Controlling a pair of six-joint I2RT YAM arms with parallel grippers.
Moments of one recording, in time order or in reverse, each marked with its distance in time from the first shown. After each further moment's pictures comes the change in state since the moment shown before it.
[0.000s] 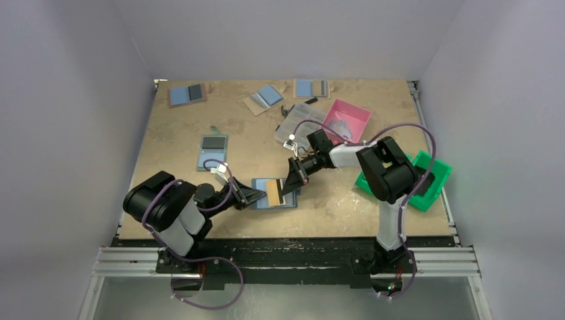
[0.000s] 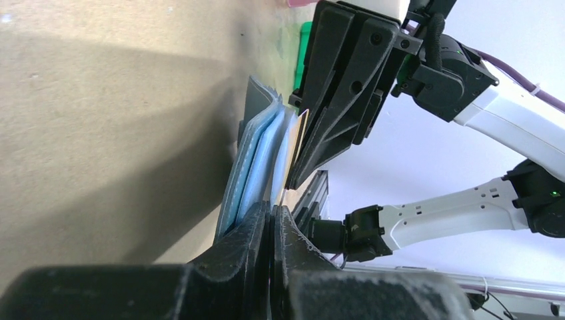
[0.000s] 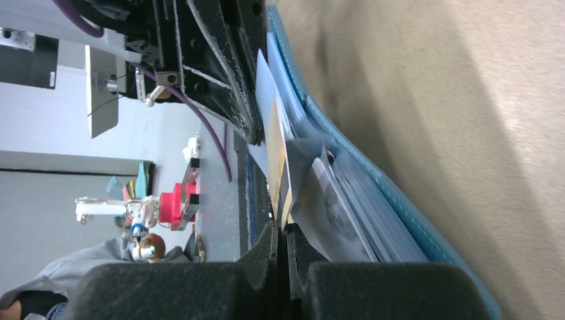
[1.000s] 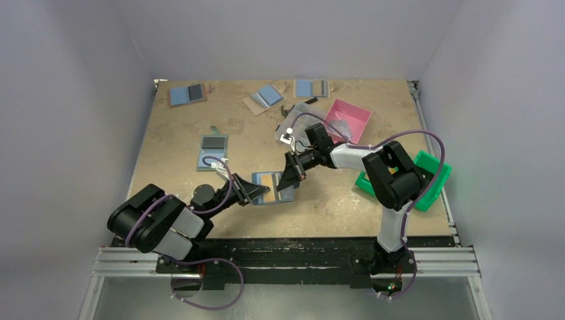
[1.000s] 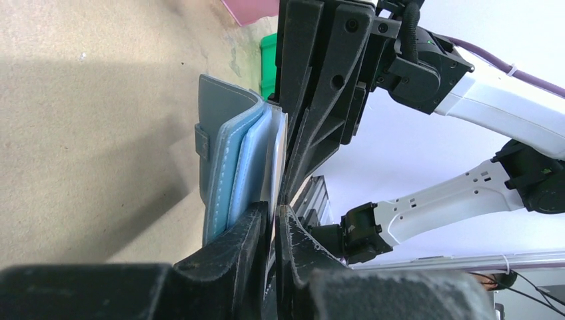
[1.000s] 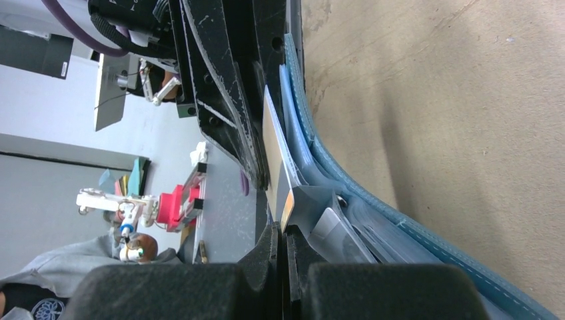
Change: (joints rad) left arm -0.082 -0.164 0.020 -0.056 -0.082 0.085; right arm 0.025 -0.079 -0.002 0.106 -0.017 0.104
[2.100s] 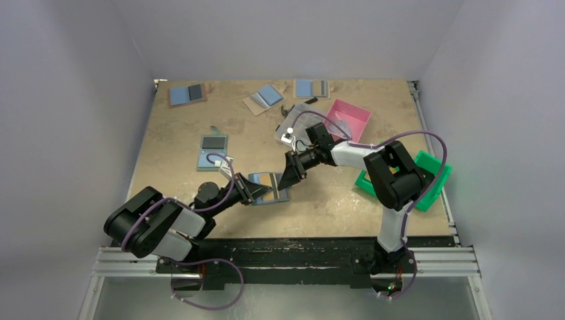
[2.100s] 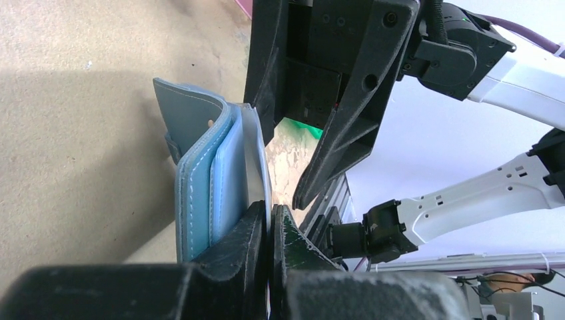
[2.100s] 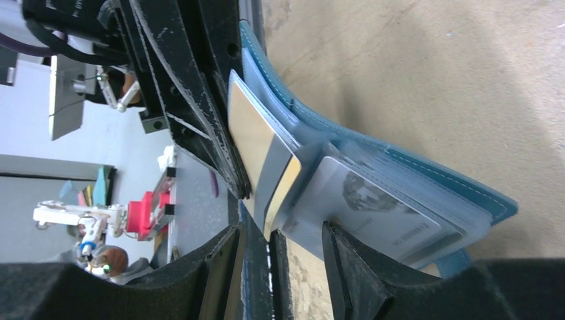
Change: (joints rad) left arm -0.037 -0.054 0.035 -0.132 -0.045 0.080; right arm -0.003 -0.003 0.036 -0.138 0.113 -0.120
